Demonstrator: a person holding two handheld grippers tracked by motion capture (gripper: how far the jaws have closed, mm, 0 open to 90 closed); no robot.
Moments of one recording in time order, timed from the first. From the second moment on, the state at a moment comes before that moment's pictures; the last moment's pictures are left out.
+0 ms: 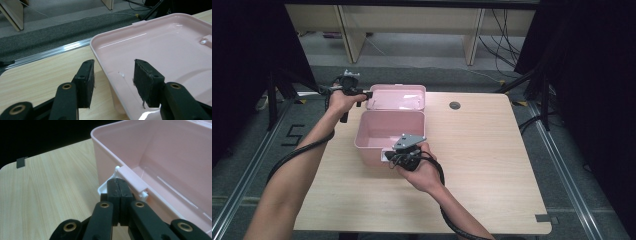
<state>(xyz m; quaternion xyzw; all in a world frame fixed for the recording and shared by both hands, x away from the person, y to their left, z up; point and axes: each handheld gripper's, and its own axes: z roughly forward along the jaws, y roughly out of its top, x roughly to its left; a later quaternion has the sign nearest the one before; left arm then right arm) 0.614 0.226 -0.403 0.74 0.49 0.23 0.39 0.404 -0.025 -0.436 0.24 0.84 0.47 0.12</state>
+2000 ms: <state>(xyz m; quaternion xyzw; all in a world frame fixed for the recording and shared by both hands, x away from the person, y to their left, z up) 0.654 0.207 -0.413 0.73 0.57 0.20 0.31 0.403 -0.022 -0.438 0.24 0.85 0.46 0.12</state>
